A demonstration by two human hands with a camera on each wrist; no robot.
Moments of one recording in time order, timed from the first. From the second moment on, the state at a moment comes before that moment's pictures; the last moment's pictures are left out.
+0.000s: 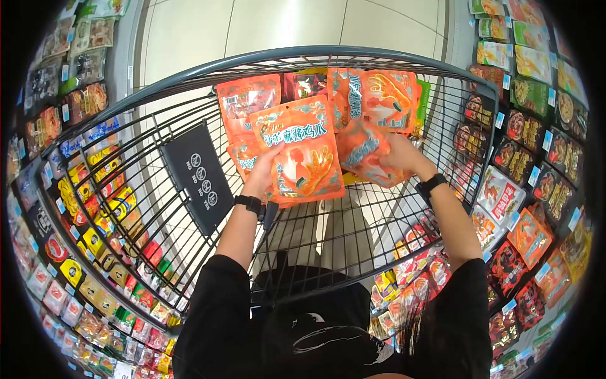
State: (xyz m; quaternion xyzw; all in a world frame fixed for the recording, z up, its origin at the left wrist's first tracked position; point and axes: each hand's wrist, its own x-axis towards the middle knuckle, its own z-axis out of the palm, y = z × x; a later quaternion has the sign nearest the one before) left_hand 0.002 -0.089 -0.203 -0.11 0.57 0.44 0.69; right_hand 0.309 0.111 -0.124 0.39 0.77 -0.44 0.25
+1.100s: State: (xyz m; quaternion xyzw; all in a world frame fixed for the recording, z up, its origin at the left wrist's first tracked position) left_hand 0.322 -0.224 0.176 0.42 0.18 0.25 0.85; right_hand 0.545 -0.393 0.214 0.58 0.27 -0.39 -0.66
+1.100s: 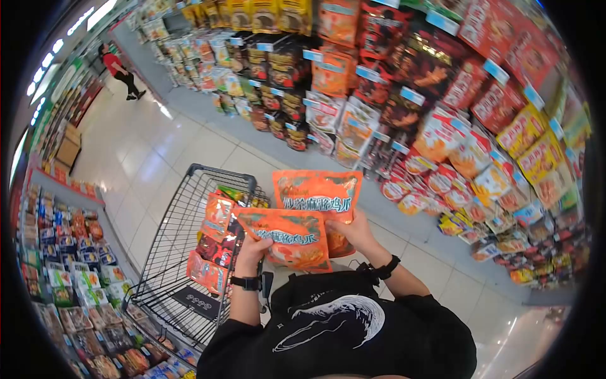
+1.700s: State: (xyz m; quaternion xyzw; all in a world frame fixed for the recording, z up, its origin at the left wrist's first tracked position) left_hand 0.363 -0.248 0.169 0.40 0.24 0.14 0.87; right_hand 0.584 -0.394 0.190 0.48 0.15 -0.43 -0.75
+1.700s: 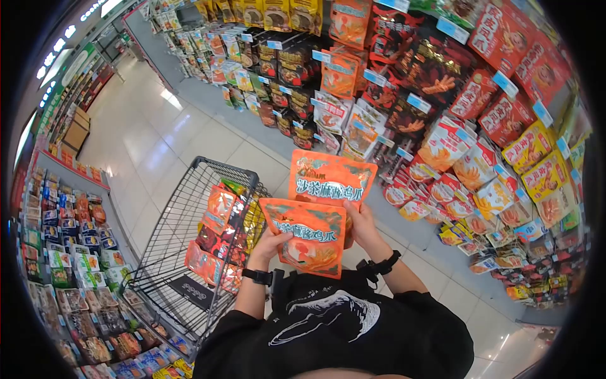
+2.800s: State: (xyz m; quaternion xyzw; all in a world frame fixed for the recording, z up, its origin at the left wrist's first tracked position) left_hand 0.519 0.045 0.124 0.54 0.17 0.06 0.82; right_hand 0.780 -0.160 0.248 0.66 0.18 -0.29 -0.67
